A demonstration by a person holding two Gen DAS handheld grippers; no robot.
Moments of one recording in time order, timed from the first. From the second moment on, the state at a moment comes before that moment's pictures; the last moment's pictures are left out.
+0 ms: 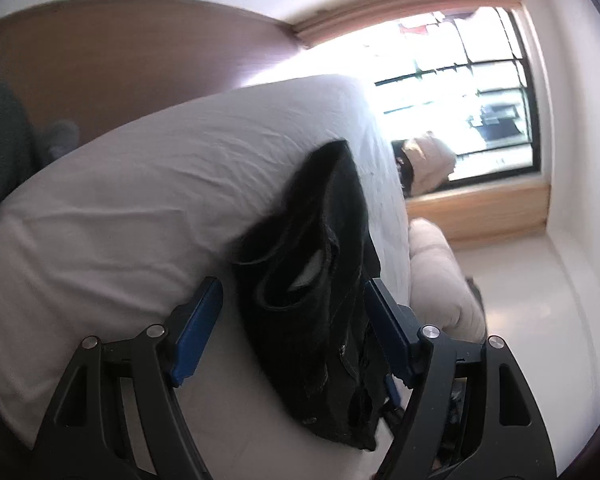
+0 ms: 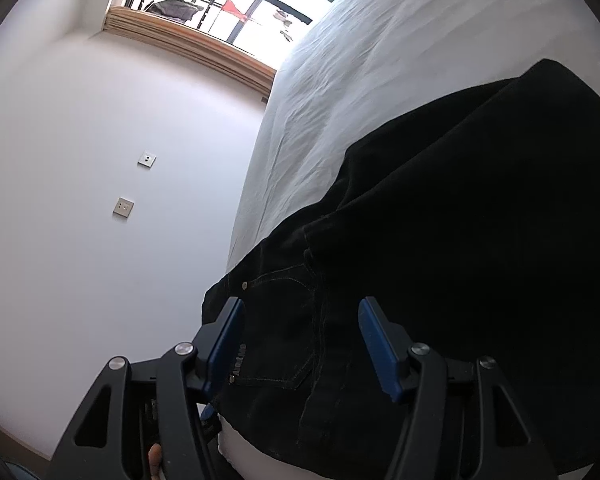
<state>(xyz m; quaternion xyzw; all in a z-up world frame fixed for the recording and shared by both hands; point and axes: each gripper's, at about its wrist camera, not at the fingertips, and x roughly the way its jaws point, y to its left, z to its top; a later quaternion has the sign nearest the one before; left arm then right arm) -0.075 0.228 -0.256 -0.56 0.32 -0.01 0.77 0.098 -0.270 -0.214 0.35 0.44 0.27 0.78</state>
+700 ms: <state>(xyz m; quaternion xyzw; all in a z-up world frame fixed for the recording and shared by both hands) -0.049 0.255 -0.268 -0.60 0.32 -0.06 0.73 0.107 -0.276 -0.218 0.35 0.45 0.27 0.78</state>
